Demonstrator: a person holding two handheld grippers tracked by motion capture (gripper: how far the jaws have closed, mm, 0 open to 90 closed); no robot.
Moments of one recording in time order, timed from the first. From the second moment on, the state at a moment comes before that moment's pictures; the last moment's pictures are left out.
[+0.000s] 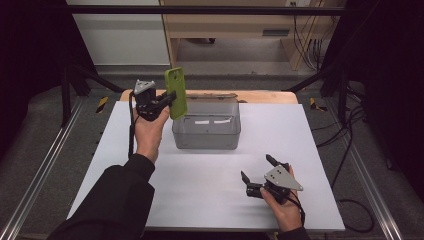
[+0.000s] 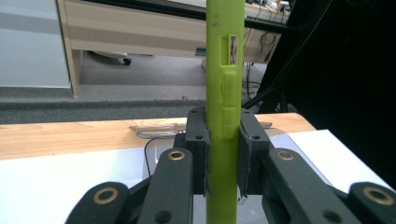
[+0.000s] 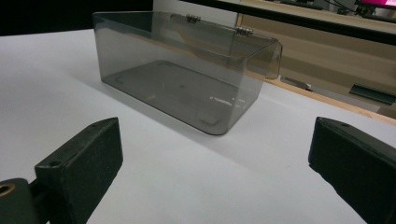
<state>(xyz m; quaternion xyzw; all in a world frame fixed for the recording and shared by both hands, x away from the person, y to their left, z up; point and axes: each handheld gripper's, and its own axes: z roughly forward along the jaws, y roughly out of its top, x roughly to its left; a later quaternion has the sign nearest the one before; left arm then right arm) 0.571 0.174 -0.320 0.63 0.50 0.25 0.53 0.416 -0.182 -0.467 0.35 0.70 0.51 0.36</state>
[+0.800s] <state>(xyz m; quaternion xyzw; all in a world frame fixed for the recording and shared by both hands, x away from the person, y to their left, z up) 0.573 0.151 -0.338 0.66 0.49 0.28 0.50 0.411 -0.200 -0.460 0.33 0.68 0.56 0.33</state>
